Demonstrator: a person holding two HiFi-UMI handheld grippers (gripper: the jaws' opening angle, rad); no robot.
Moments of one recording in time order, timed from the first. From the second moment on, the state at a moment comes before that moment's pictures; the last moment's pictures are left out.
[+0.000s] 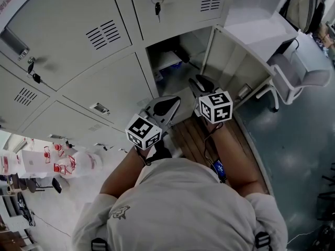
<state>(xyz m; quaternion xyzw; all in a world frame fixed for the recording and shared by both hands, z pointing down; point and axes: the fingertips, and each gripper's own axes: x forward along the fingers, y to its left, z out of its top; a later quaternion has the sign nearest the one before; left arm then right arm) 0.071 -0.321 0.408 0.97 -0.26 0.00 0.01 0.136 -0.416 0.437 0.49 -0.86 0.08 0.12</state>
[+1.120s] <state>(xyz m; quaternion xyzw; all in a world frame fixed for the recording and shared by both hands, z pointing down) -0.043 -0.200 0.376 0.98 -0.19 -0.02 -0.02 0.012 -0.237 0.412 0.50 -0.86 0.06 0.06</state>
